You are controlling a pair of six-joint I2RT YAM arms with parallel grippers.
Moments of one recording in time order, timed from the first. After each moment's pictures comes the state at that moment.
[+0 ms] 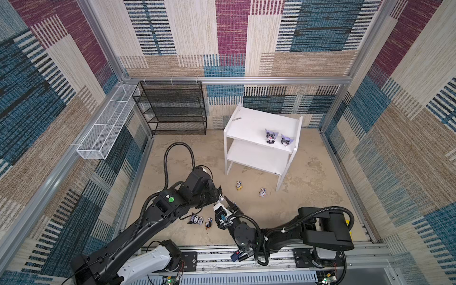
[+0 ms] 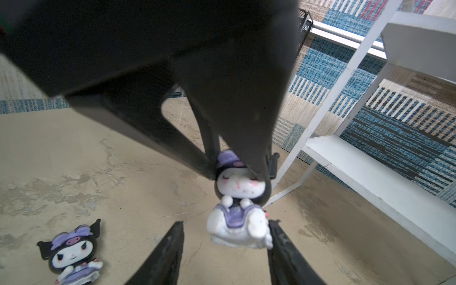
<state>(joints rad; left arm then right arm) -0.73 0.98 0.96 -0.81 0.00 -0.95 1.47 1.81 0.71 1.04 0.96 -0.29</state>
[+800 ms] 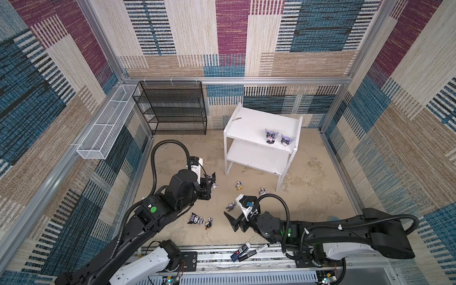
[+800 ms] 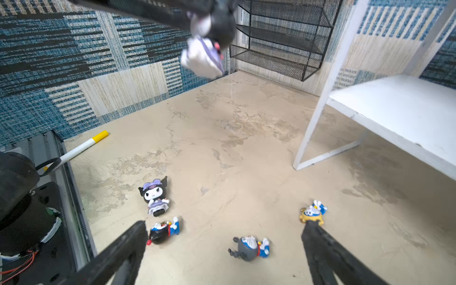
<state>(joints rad) -0.75 0.85 1.03 -0.70 -0.17 -0.52 1.37 1.21 0.49 0.44 0.56 0.18</state>
